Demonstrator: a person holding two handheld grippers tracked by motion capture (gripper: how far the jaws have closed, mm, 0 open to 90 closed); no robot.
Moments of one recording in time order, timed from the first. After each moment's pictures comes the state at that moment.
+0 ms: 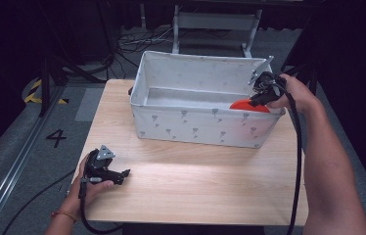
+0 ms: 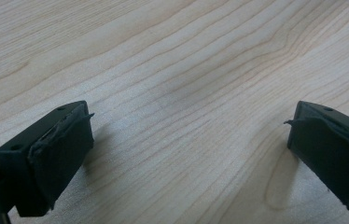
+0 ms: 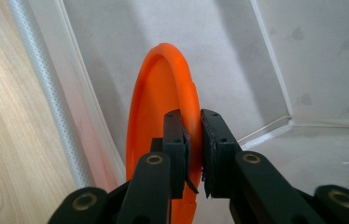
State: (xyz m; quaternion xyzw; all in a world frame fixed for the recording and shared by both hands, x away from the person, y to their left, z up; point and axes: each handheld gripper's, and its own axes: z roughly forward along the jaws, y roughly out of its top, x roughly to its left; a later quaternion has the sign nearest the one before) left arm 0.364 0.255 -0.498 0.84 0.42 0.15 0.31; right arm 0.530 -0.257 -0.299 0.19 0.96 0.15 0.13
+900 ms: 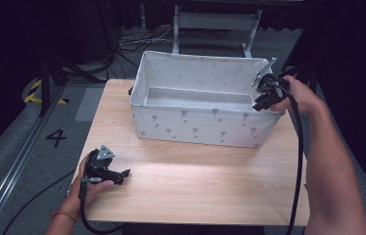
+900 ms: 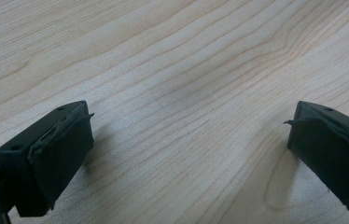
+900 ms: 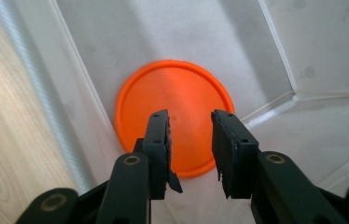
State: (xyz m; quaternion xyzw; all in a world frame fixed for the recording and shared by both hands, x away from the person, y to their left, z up) left arm 0.364 0.256 -0.498 0.84 0.42 0.15 0.31; right arm 0.527 -0.269 -0.303 0.22 0.96 0.13 0.12
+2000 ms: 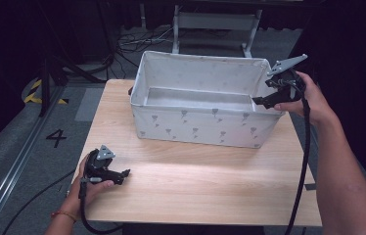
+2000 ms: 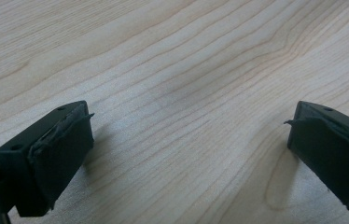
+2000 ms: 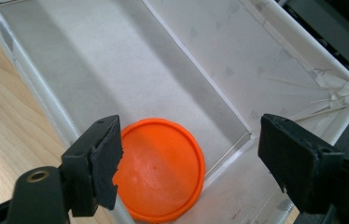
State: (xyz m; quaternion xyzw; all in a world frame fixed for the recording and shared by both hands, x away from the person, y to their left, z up) left arm 0.364 0.255 -0.498 0.84 0.42 0.15 0.31; right arm 0.488 -0.281 -0.271 0.29 0.88 0.28 0.24
